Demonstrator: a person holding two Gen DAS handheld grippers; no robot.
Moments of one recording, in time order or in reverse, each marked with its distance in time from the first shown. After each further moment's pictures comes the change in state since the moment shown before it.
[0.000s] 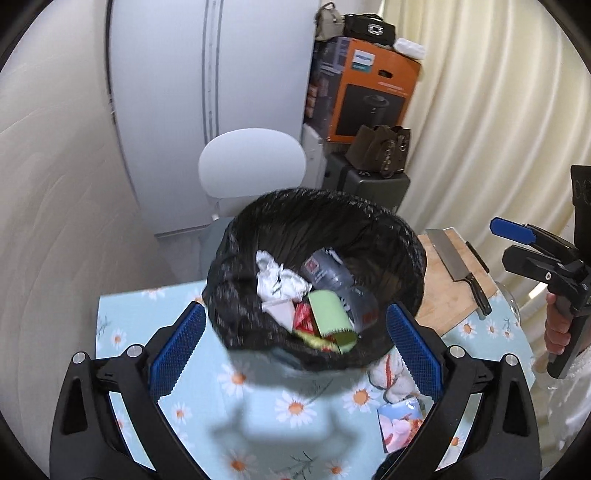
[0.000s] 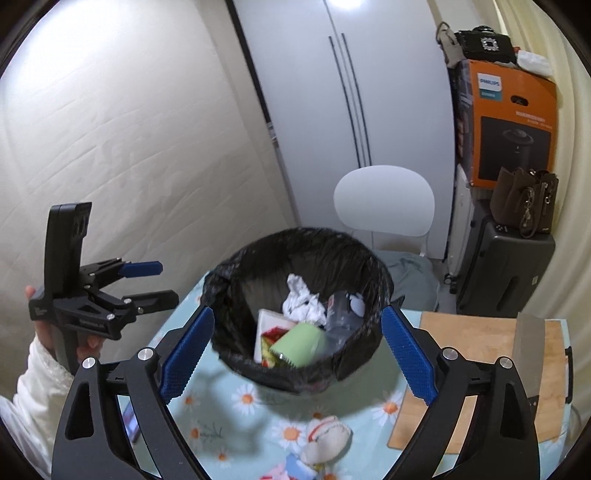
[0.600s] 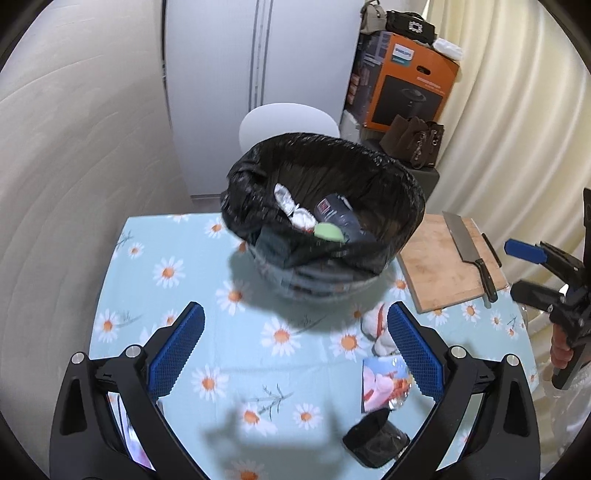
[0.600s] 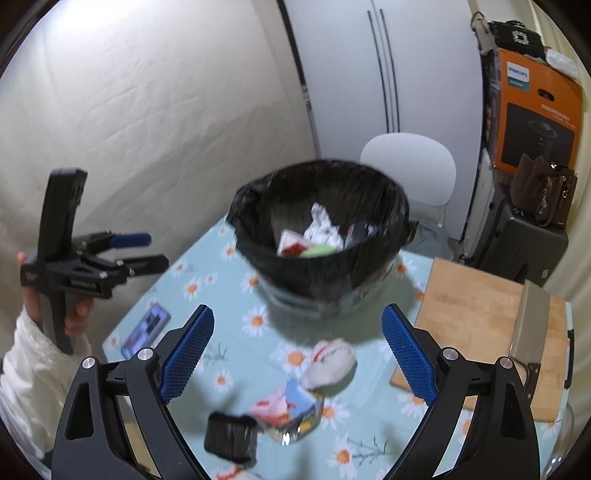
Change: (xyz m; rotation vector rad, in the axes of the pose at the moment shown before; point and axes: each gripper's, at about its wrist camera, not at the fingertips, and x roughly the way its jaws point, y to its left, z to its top) left arm -0.041 -0.040 -0.091 -0.154 0.034 0.137; right arm -0.032 0.004 -0.078 -0.116 0.135 0.080
